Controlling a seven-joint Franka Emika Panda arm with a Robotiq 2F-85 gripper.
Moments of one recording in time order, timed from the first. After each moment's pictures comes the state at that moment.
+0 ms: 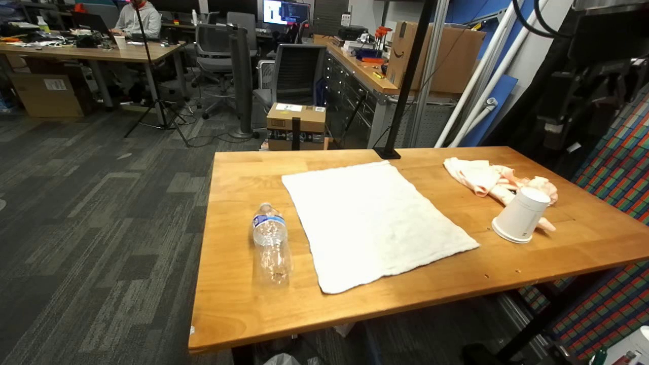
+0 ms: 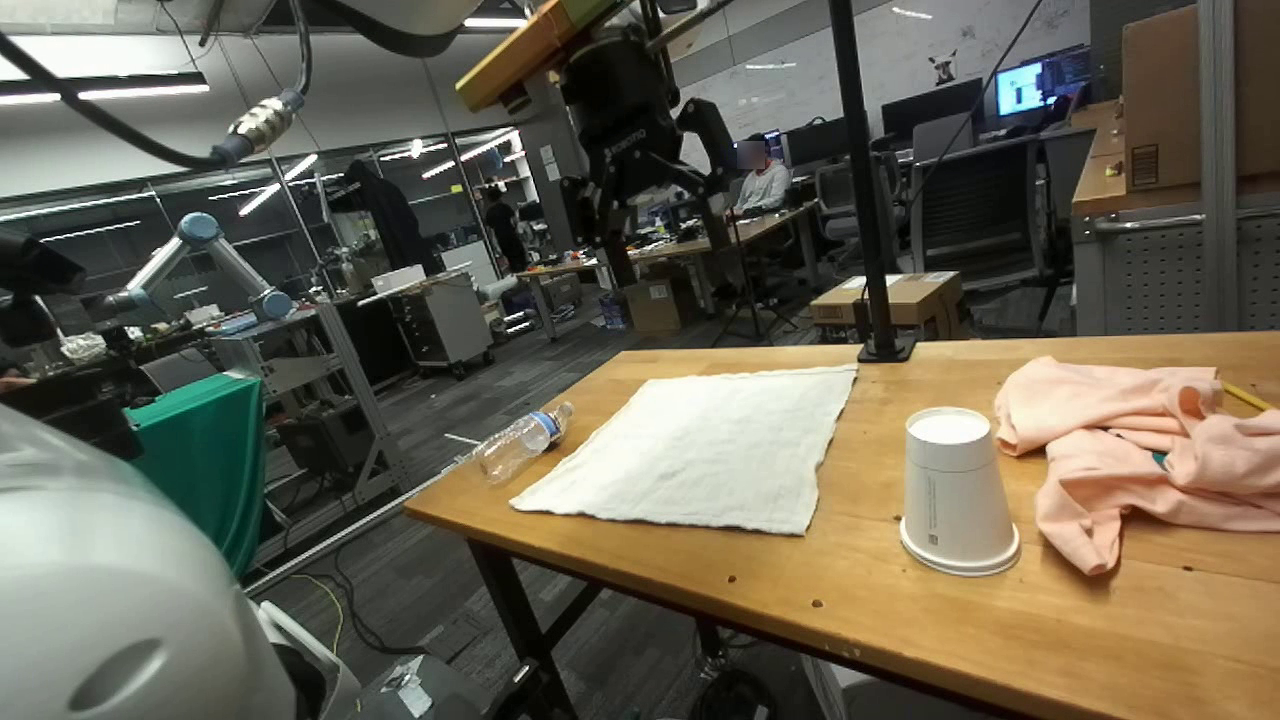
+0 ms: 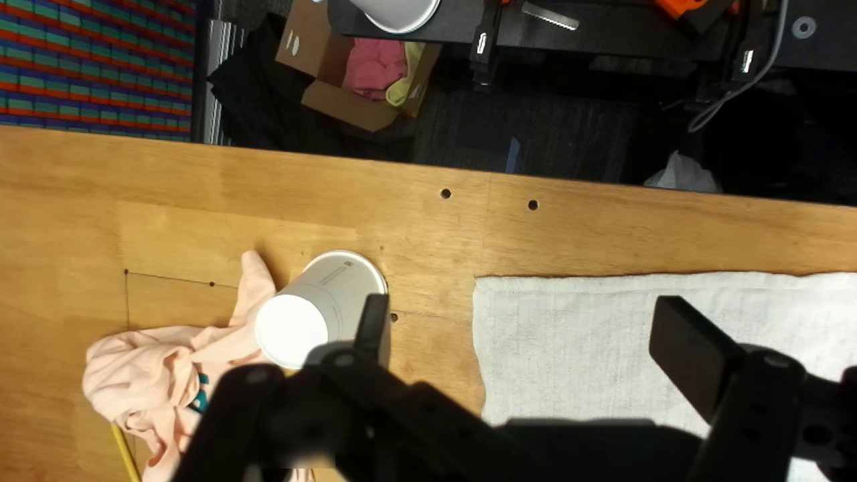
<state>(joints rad) 0.00 -0.47 0.04 -2.34 -0.20 1.73 -0.05</state>
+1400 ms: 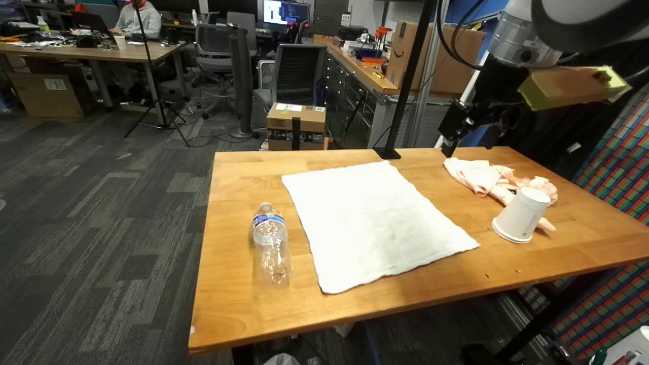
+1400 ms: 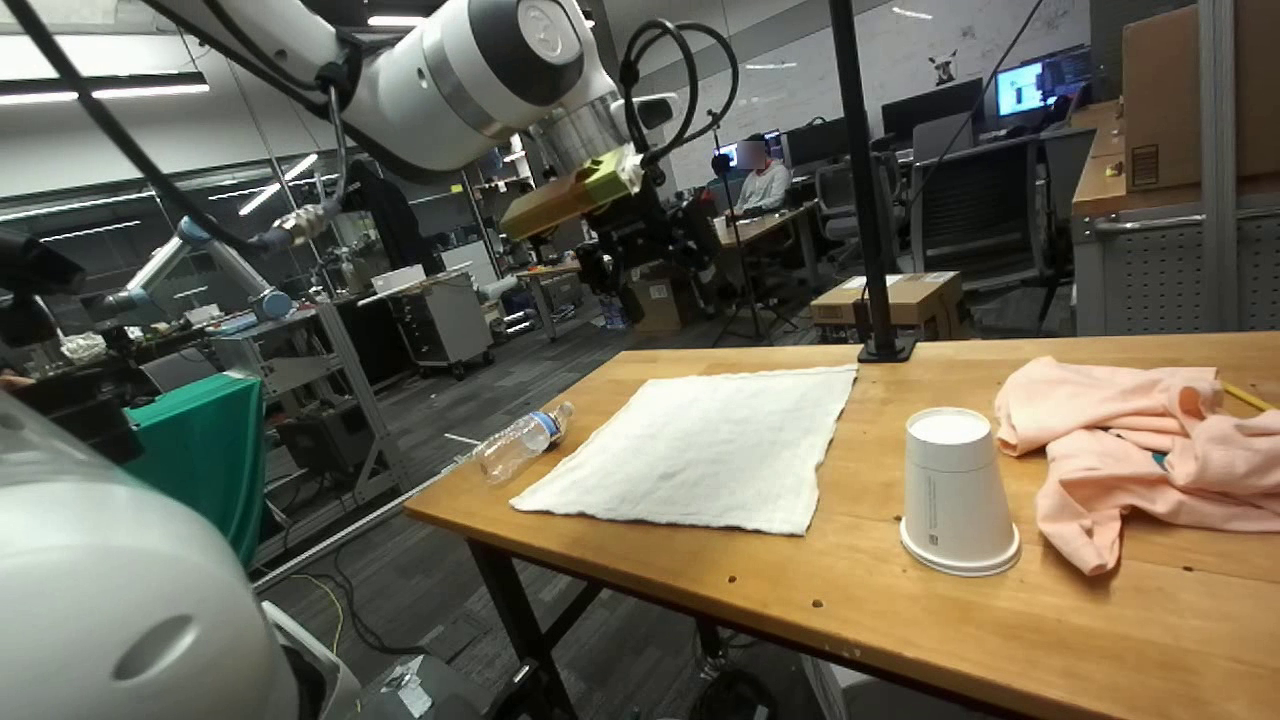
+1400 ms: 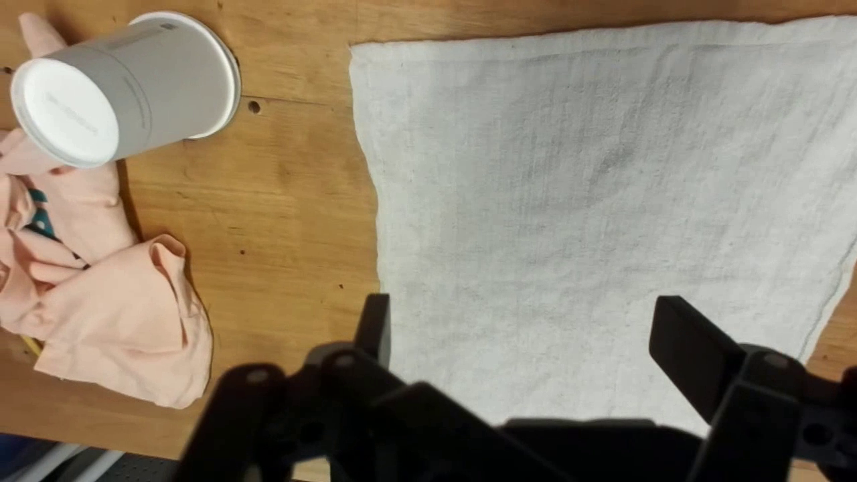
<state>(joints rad) 0.05 -0.34 0.10 -2.48 -0.15 2.33 0.09</state>
